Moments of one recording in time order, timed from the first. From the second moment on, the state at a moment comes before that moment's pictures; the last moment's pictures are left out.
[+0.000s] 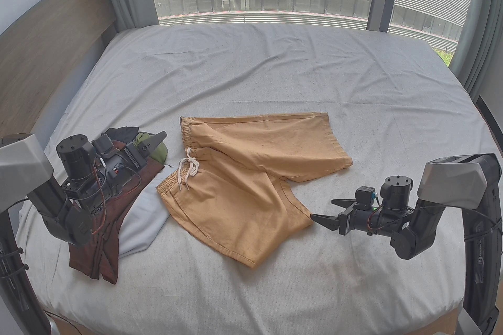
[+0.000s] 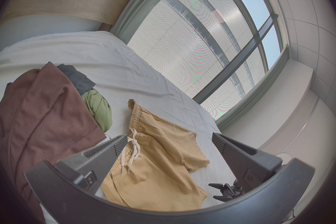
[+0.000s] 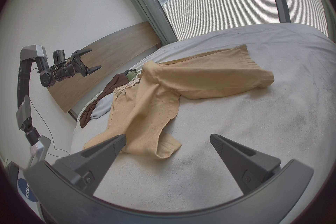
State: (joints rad) left arm -0.09 2.10 -0.66 -1.39 -0.32 -0.65; right arm 0.23 2.46 -0.74 -1.35 0.55 0.05
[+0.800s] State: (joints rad) left arm -0.09 2.10 -0.65 -1.41 -0.32 -0.65; right arm 0.31 2.54 -0.79 -1.32 0.55 0.05
